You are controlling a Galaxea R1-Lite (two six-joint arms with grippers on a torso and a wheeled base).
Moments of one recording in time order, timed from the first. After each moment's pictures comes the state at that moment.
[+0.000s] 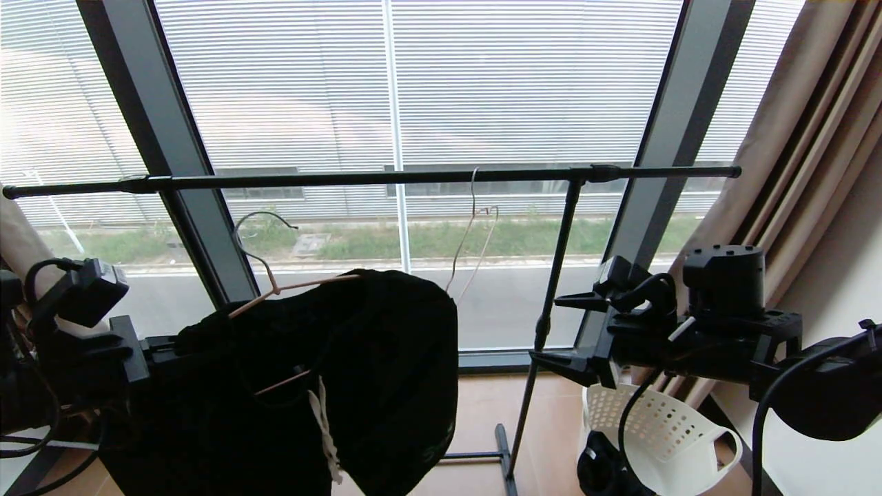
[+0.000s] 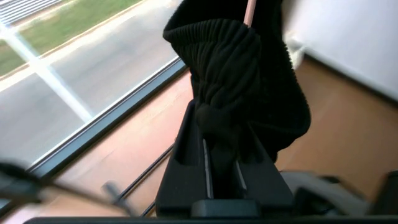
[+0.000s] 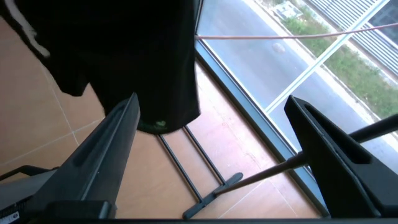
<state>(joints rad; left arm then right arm) 0.22 1.49 -0.50 -0.45 -0.89 0.52 0.34 1.83 -0.70 -0.67 0.52 -0.39</state>
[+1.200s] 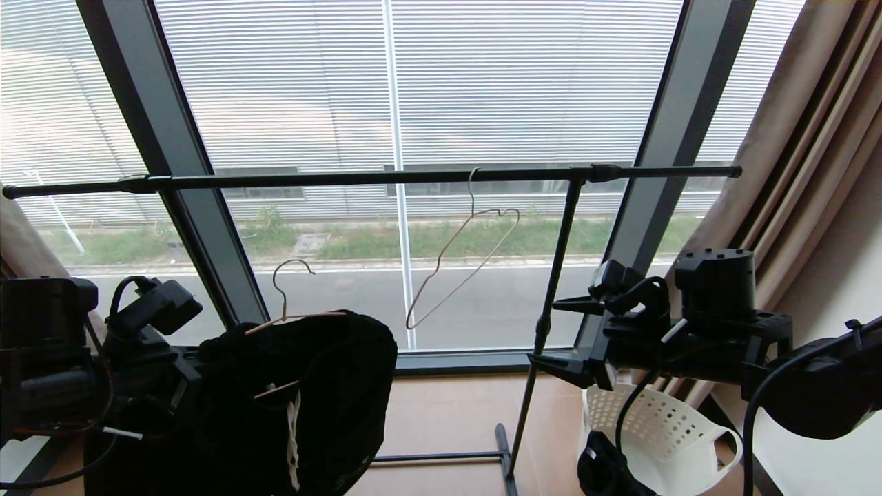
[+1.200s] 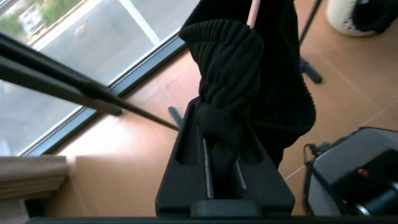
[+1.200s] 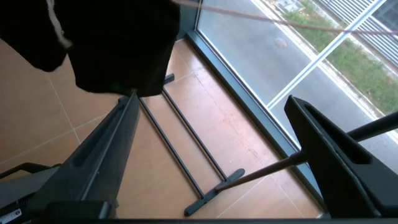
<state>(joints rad) 0.14 1.64 -0.54 -0.45 -0.44 0.63 0.34 1.86 -0.70 -0.67 0.52 -0.39</state>
